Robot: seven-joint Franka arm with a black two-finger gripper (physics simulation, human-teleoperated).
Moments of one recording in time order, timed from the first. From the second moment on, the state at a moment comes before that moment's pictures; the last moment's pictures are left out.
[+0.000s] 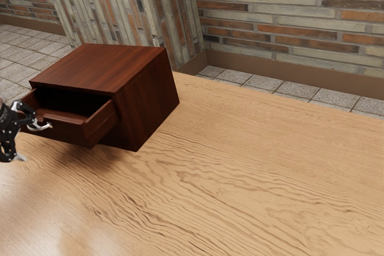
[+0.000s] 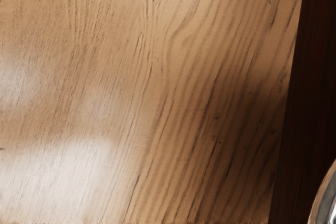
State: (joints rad) arm 0.49 -0.26 0.25 -2.16 -0.09 2.22 -1.16
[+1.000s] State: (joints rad) arm 0.52 -0.39 0.27 -2.26 -0.05 2.17 -1.13
